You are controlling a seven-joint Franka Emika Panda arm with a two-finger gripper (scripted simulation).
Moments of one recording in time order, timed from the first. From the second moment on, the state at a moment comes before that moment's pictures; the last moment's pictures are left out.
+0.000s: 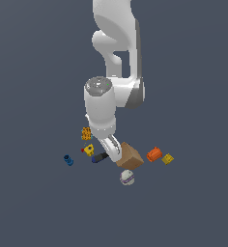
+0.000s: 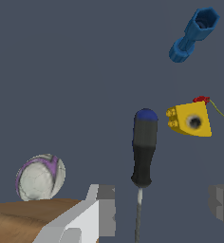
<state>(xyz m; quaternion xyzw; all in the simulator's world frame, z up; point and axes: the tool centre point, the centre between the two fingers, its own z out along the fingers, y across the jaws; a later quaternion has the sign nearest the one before) 0.052 -0.037 0.132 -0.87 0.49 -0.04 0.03</state>
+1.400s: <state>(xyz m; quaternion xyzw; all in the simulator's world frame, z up) 0.030 -0.029 0.041 -0.85 0.53 -0.01 0.01</state>
